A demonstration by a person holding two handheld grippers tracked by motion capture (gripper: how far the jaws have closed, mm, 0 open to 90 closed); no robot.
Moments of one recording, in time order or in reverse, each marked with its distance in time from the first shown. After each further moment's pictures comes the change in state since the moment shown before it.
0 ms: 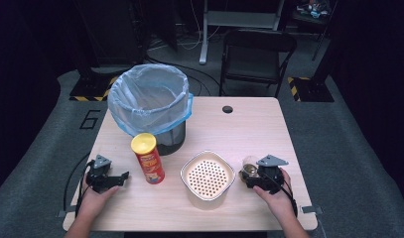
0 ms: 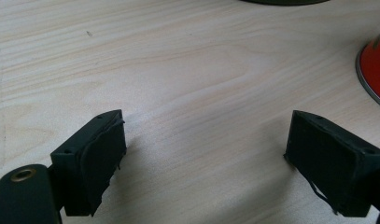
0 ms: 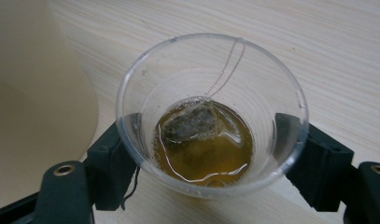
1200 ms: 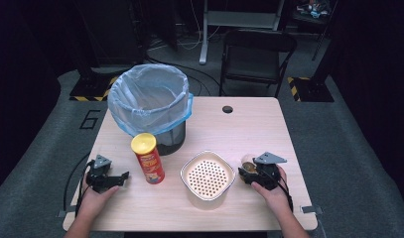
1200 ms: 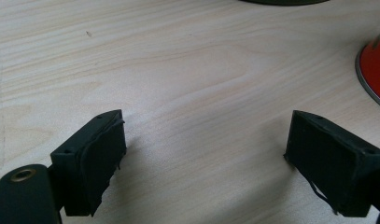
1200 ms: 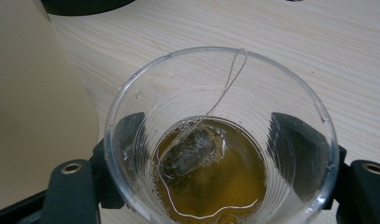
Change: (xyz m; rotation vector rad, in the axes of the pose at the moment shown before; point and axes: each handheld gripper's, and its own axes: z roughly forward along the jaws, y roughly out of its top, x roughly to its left) left arm 0.000 0.000 0.000 -0.005 0.001 0.003; right arm -0.008 0.000 0.021 -0.082 0.070 0.002
